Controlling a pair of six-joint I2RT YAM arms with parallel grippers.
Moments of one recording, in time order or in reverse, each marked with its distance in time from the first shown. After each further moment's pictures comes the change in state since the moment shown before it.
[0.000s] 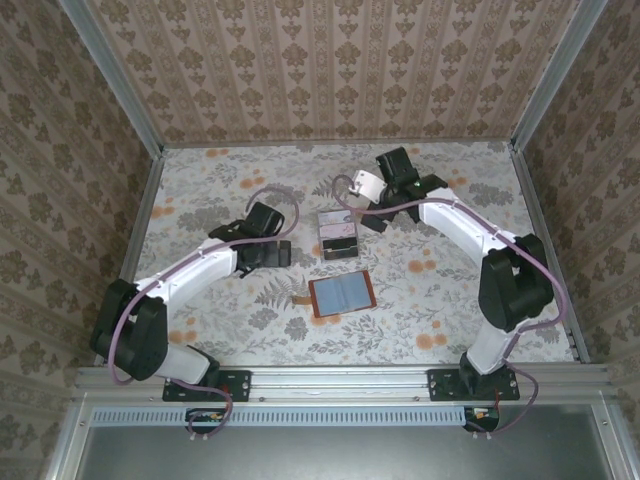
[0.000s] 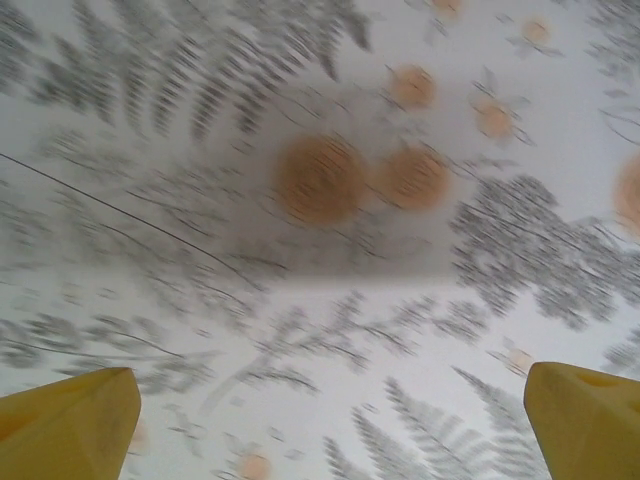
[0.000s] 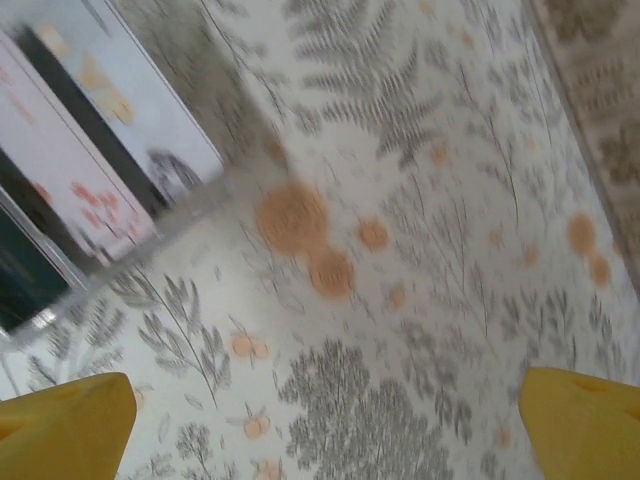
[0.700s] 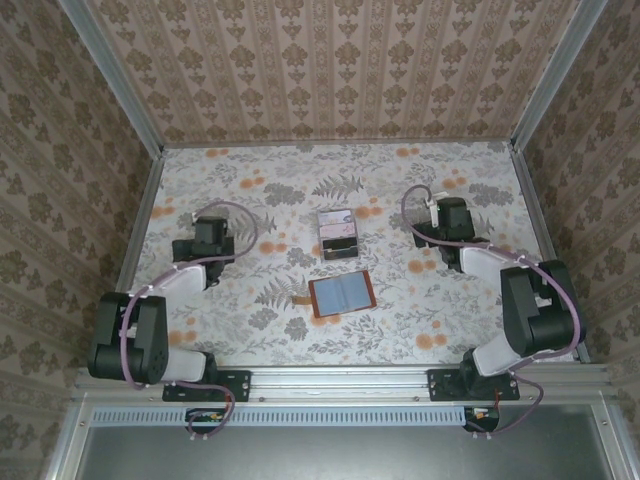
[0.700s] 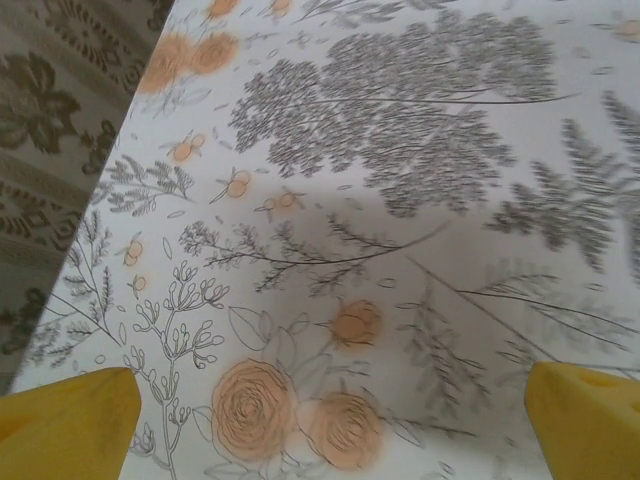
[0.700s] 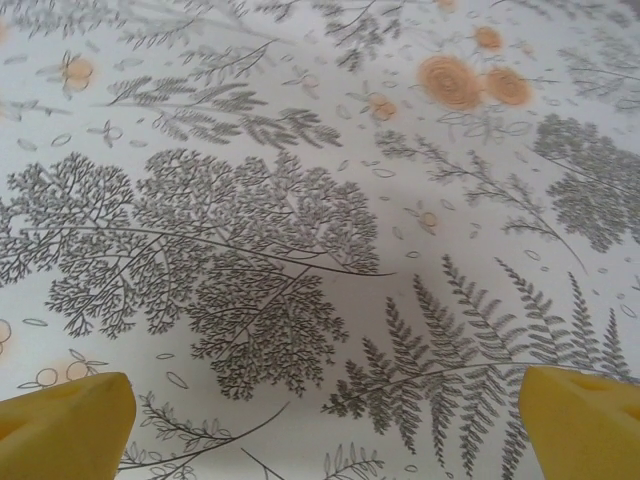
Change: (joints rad) left arm 0.429 -0.059 -0.376 0.642 -0.158 0.364; right arm -0.276 -0.206 -0.673 0.676 0.142 0.537
